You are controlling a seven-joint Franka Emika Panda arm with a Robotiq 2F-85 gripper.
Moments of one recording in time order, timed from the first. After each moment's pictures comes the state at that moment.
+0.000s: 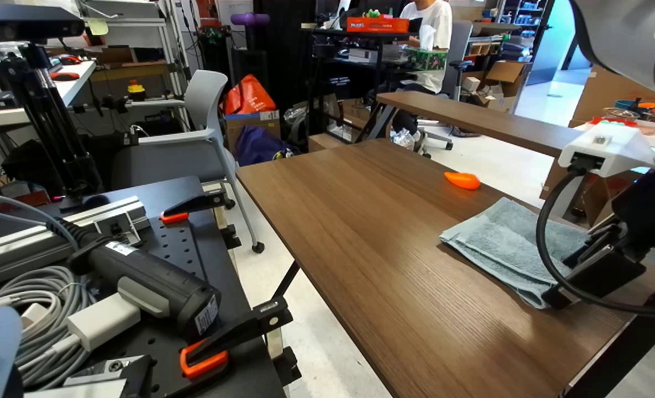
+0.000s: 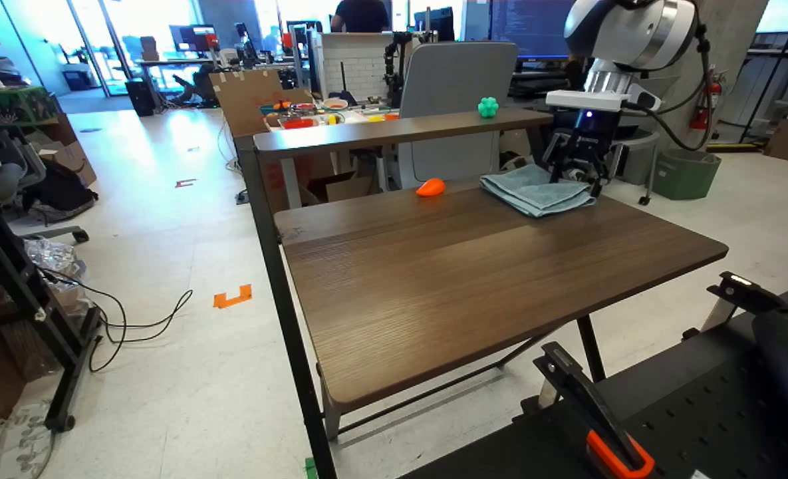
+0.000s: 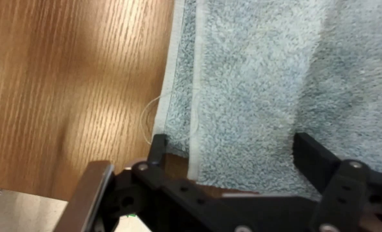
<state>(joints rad) -0.32 1.26 -0.11 -0.82 0.32 1.86 0.83</state>
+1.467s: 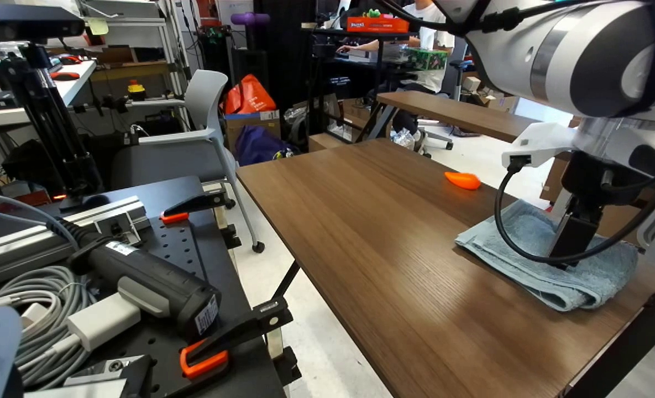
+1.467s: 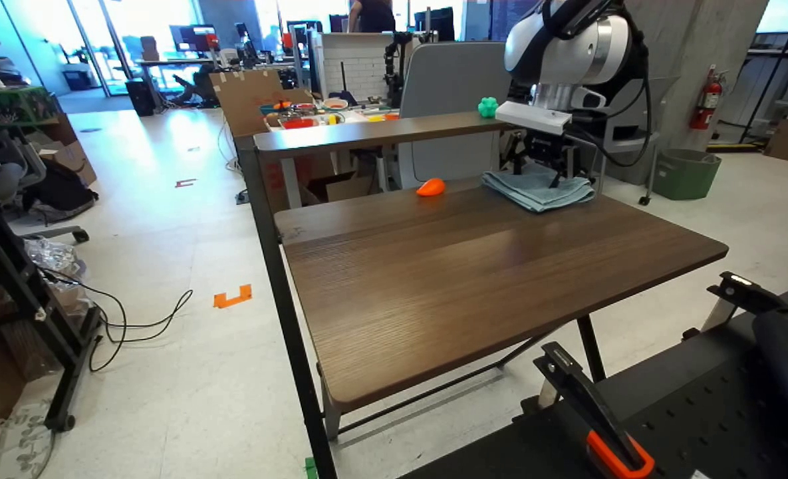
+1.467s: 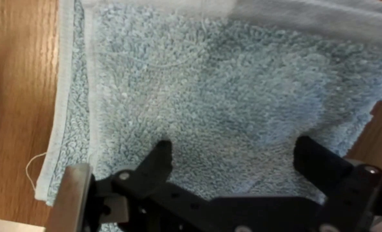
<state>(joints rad) -0.14 1.26 -0.19 -0.89 0.22 2.19 0.90</state>
